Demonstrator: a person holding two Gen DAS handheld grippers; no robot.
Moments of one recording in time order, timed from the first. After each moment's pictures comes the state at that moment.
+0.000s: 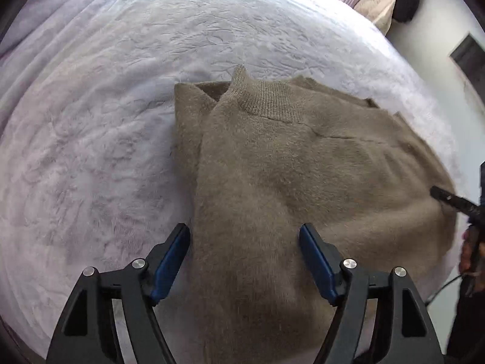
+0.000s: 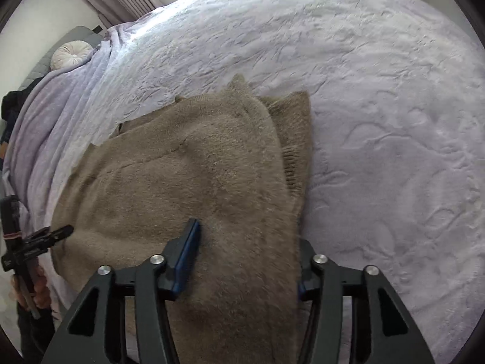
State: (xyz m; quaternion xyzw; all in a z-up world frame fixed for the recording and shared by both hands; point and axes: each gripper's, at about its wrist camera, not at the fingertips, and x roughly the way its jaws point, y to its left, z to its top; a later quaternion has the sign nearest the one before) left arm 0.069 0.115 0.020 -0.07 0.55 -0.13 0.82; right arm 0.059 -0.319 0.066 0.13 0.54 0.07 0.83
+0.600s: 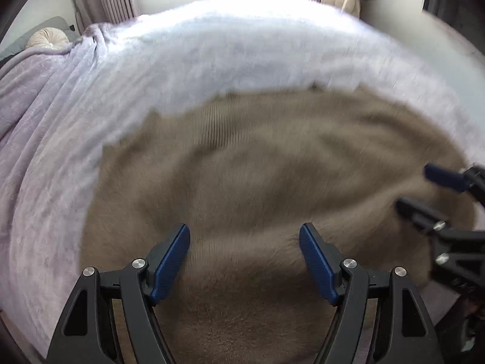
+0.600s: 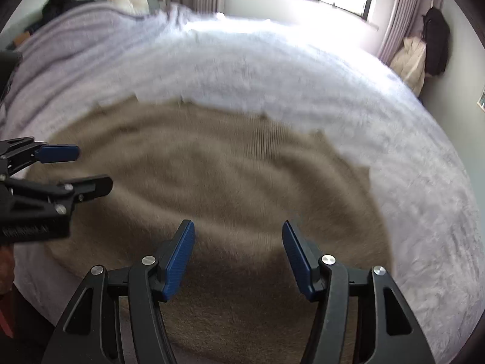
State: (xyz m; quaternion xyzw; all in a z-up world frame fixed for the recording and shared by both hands) left arm 0.044 -0.007 0.015 0.08 0.49 -0.11 0.86; right arm 0.022 -0.195 0.077 -0.11 0.46 0.07 0.88
